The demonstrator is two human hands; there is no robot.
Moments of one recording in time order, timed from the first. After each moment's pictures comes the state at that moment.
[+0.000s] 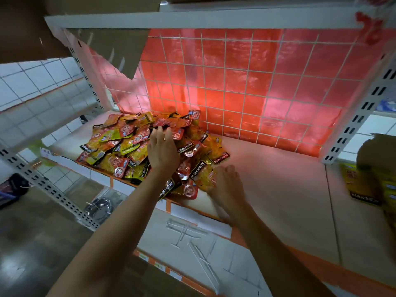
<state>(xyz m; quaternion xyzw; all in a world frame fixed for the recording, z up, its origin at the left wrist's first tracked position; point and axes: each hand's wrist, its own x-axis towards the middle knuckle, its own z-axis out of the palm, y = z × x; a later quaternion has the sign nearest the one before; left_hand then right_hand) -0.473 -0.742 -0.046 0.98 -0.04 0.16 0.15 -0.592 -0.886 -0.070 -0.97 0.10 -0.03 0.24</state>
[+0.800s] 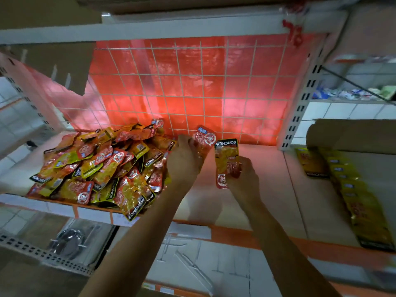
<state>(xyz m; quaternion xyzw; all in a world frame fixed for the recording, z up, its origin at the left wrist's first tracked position) -0.527 -0.850 -0.032 0.87 -0.20 0.24 0.38 -0.635 -0.957 -0.050 -0.78 0.30 -0.21 0.51</state>
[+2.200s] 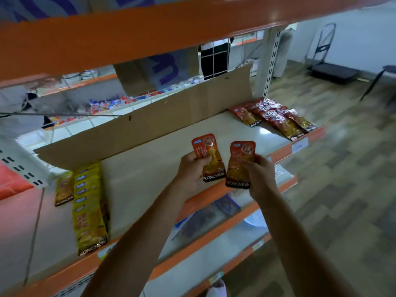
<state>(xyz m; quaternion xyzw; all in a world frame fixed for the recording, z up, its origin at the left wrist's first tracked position) -0.949 -1.341 -0.048 0.64 -0.25 -0.45 0.57 -1.105 -1.377 -0.046 -0.40 0.47 -0.47 0.63</state>
